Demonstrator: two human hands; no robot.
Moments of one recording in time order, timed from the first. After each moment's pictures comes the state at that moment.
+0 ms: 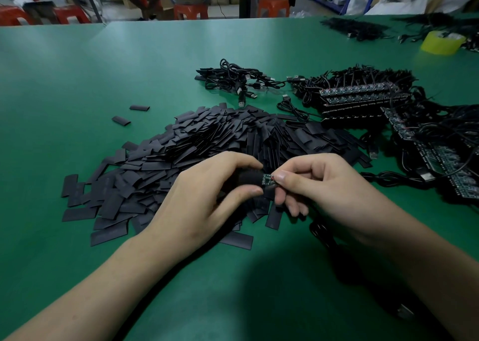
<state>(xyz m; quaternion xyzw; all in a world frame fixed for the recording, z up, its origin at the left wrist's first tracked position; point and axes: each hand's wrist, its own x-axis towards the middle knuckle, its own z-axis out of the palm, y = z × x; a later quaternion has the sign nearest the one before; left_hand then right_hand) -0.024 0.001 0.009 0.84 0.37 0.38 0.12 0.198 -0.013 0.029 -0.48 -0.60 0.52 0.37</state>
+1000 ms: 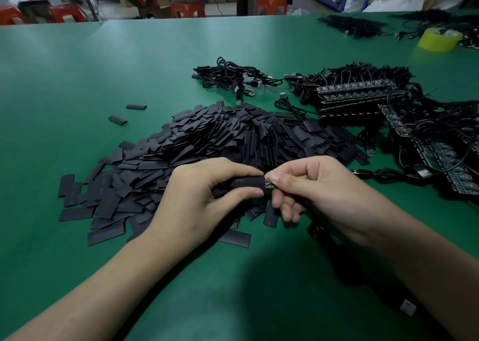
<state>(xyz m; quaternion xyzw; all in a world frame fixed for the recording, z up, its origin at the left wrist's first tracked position) -0.021 -0.001 0.010 0.82 0.38 0.40 0.16 0.195 -0.017 0.028 -0.46 -0.54 0.60 0.37</state>
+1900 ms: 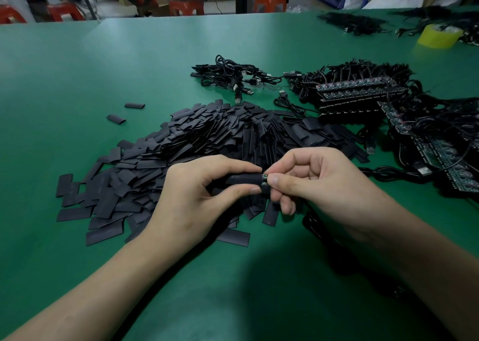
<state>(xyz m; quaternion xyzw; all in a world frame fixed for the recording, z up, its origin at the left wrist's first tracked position) -0.021 -0.002 0.009 0.80 0.38 0.43 0.19 0.195 -0.017 0.028 -0.47 -0.56 0.55 0.40</state>
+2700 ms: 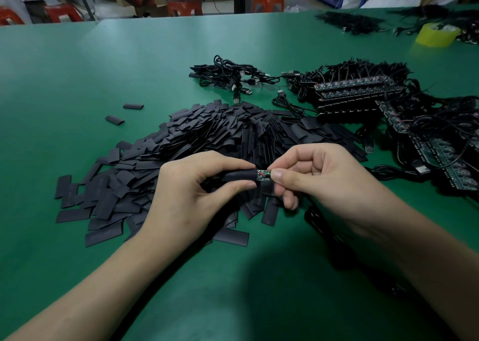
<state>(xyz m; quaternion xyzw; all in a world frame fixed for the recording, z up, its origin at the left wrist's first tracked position) -0.020 -0.002 0.014 0.79 0.39 0.44 0.17 0.201 -0.016 0.030 -0.47 -0.56 0.54 0.41</state>
